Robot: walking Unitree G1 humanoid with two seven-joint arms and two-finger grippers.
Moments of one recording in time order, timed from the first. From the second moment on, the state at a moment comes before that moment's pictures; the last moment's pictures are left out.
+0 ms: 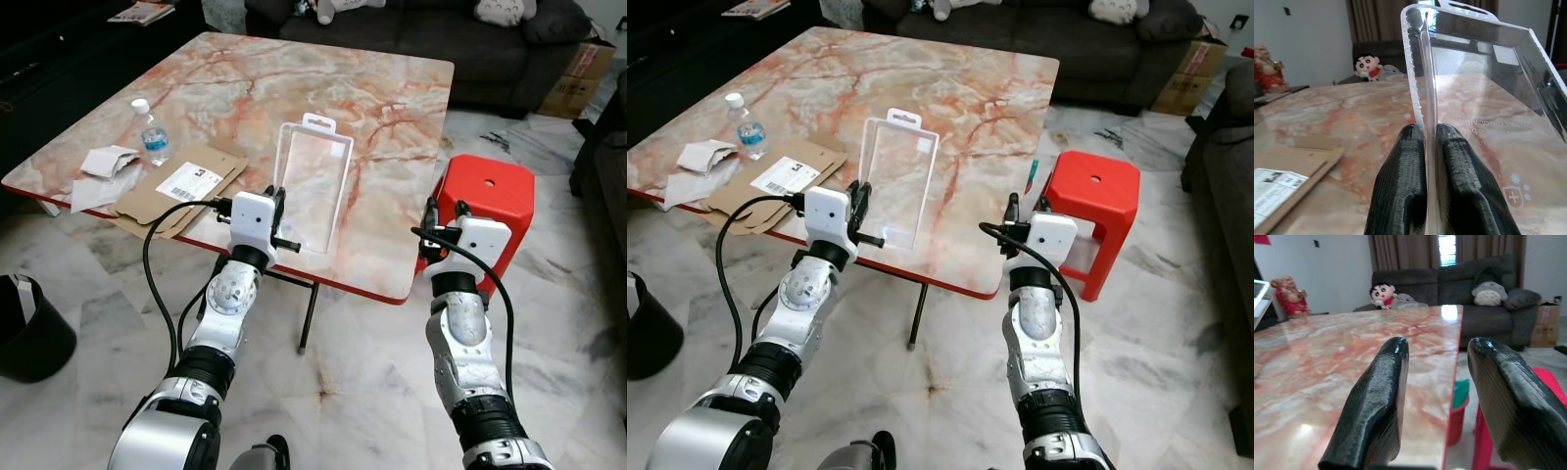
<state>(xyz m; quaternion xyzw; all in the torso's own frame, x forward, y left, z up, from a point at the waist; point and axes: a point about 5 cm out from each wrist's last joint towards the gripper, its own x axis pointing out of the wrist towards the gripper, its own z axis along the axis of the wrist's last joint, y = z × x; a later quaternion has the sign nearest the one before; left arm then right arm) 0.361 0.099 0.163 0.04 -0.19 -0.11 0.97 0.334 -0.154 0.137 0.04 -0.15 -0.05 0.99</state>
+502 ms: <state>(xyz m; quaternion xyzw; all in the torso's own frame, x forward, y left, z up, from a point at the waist) 0.363 0.099 0.166 0.04 -0.19 -0.12 0.97 0.334 -0.152 0.136 0.04 -0.15 -0.05 0.99</state>
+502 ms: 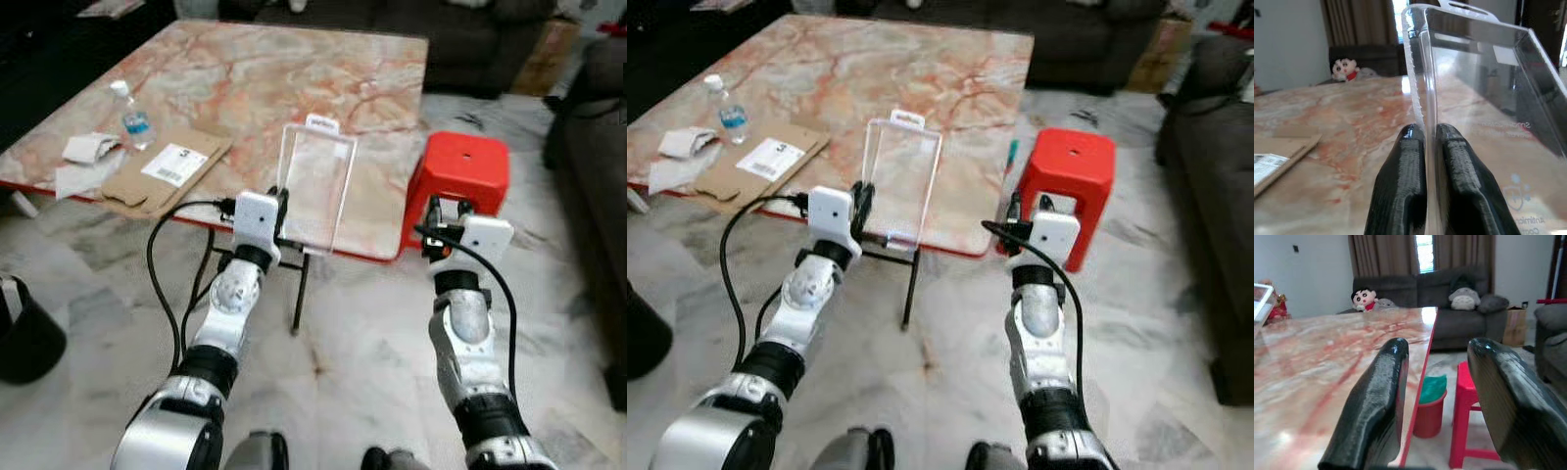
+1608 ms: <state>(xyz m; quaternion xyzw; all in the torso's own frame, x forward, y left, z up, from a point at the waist) 0.365 0.103 0.145 0.05 -0.11 -0.15 0.98 0.333 -0.156 0.110 0.03 -0.08 -0.03 1.00</state>
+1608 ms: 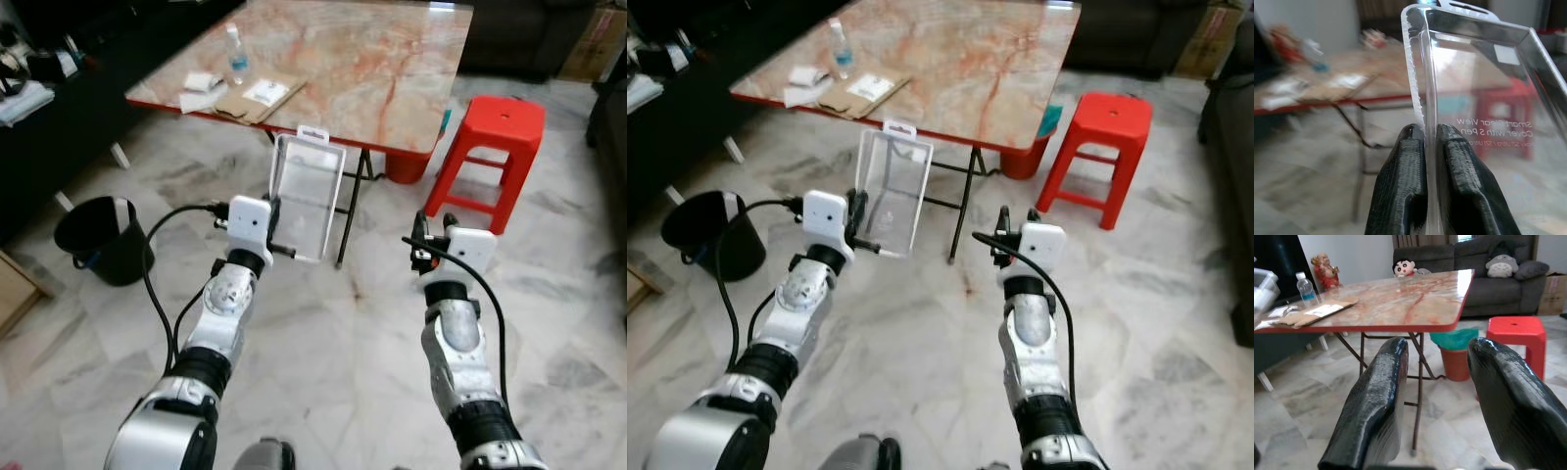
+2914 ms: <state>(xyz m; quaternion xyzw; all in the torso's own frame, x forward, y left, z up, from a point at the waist) 0.234 0.215 -0.051 0.09 0.42 -0.02 0.90 0.199 -0.183 -0.075 0.04 0.41 -0.05 0.91</state>
